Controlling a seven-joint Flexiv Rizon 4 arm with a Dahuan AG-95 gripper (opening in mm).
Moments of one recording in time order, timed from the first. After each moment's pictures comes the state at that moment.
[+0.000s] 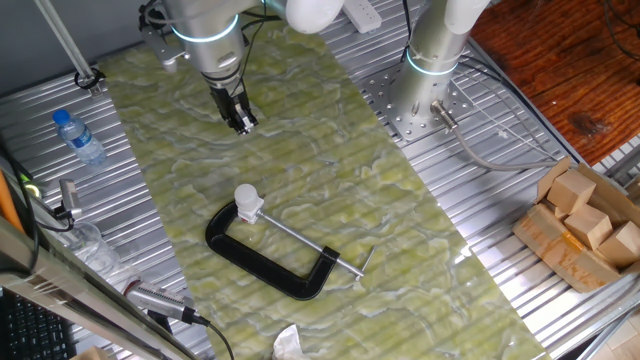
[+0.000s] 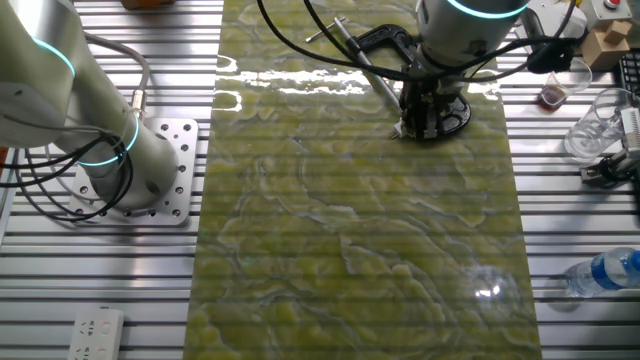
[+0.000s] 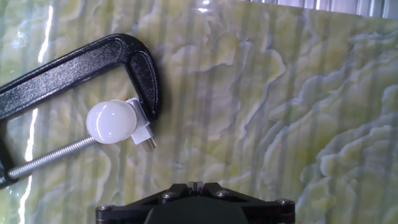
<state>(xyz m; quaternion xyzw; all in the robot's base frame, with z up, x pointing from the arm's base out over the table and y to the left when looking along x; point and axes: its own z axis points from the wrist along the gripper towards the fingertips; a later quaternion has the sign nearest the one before) 0.499 0.000 0.170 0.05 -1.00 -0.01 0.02</state>
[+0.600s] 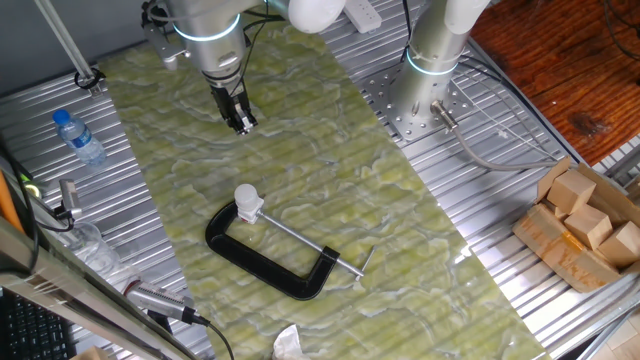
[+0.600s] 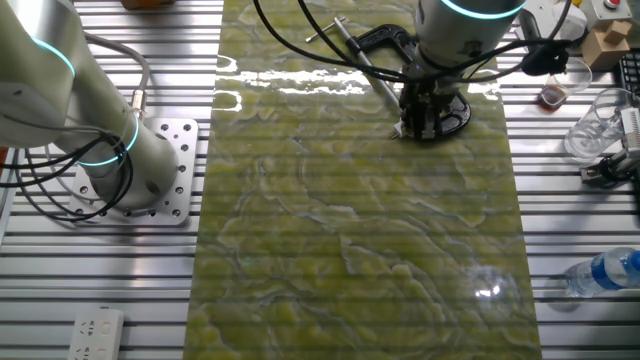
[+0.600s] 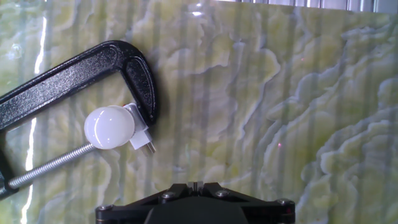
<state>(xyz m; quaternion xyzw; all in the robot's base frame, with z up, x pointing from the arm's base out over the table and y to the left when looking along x) 0.500 0.000 0.171 0.04 -1.00 -0.01 0.02</state>
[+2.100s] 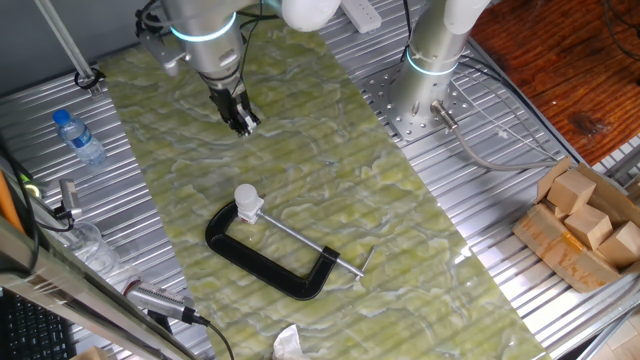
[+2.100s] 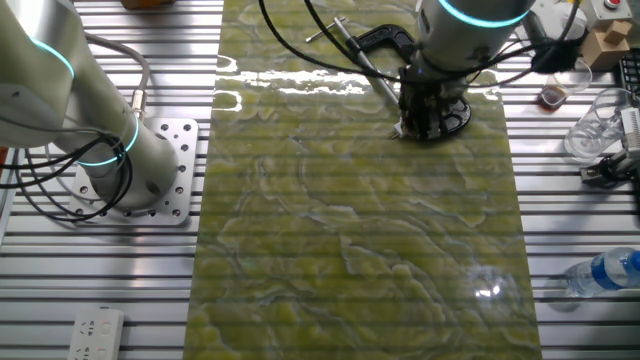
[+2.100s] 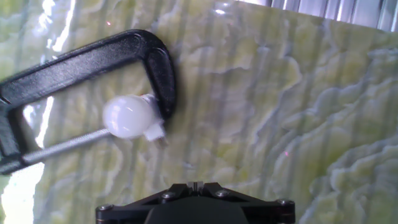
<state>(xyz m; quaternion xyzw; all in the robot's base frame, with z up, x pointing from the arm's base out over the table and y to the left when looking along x) 0.503 0.022 0.175 0.11 -0.99 -0.03 0.03</state>
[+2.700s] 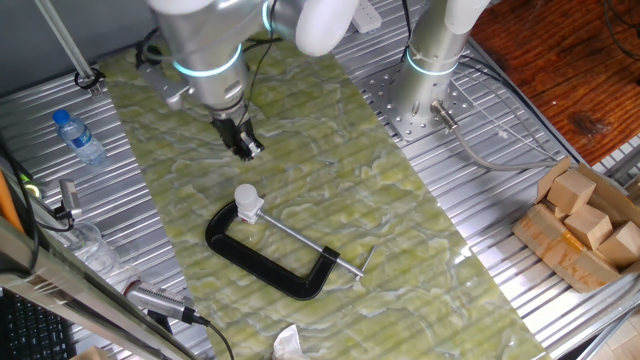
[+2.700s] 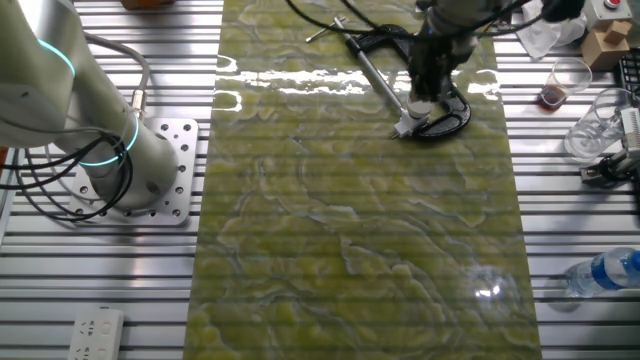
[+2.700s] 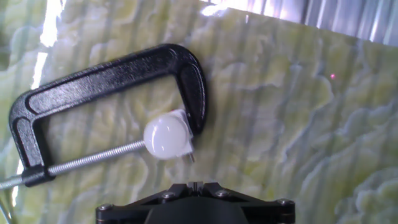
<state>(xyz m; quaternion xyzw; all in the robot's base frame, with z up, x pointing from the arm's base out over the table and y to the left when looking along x) 0.526 0.070 0.173 0.13 -0.99 -0.02 0.04</state>
